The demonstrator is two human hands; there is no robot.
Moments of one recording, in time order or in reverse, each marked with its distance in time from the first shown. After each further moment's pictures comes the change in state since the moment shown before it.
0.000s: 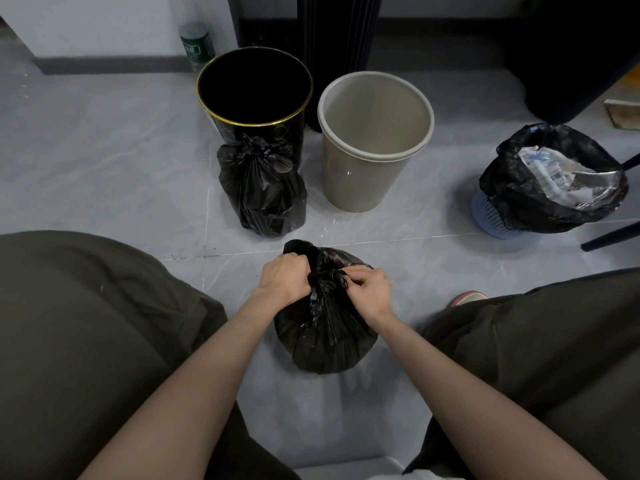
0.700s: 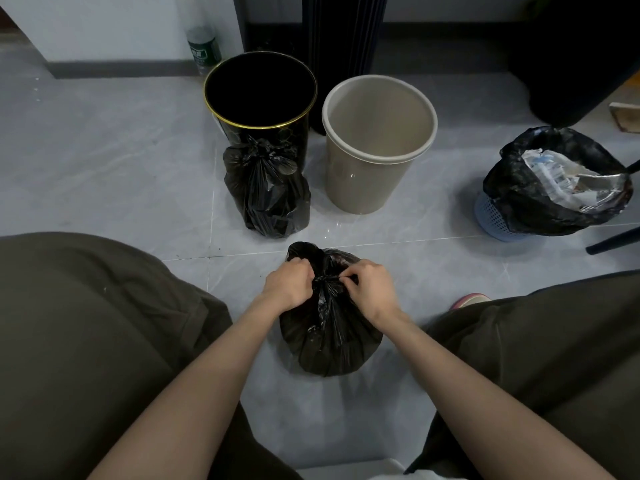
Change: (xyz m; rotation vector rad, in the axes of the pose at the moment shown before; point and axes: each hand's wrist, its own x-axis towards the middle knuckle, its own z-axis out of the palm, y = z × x) left_hand 0.003 -0.008 0.016 -0.179 -0.070 -0.029; right_hand 0.002 -0.018 -0.015 -0.410 -0.136 -0.271
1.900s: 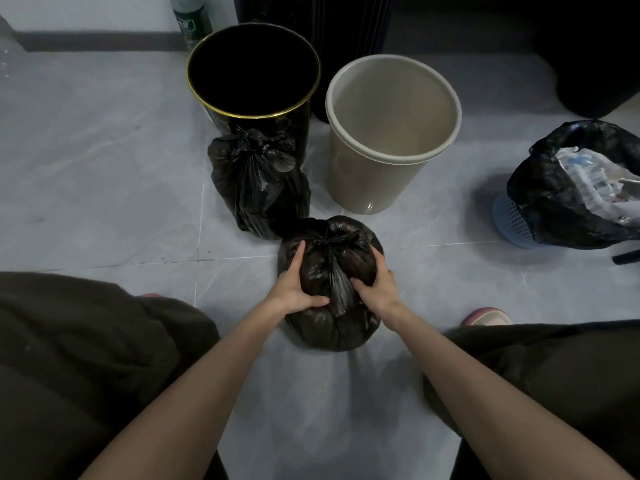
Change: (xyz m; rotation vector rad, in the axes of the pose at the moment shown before) left_hand 0.057 -0.023 0.031 -0.672 -0.136 -0.199; right_hand 0.053 0.038 0.028 0.606 -0.061 0.470
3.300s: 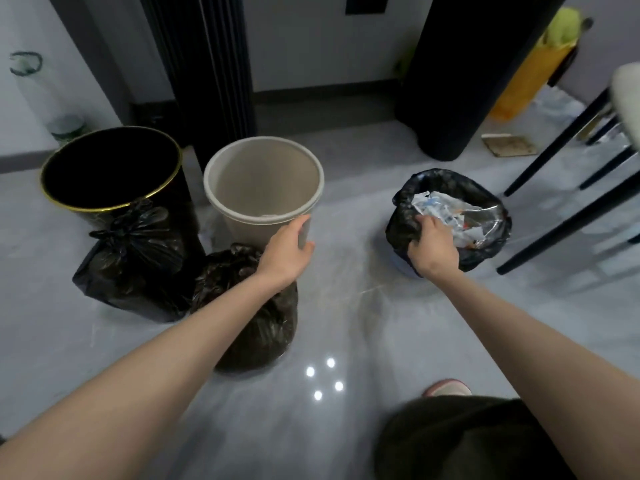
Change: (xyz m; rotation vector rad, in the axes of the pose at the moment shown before) left_hand 0.019 0.249 0.055 0.328 0.233 0.604; right_hand 0.060 -0.041 -0.283 -0.635 0.596 -0.146
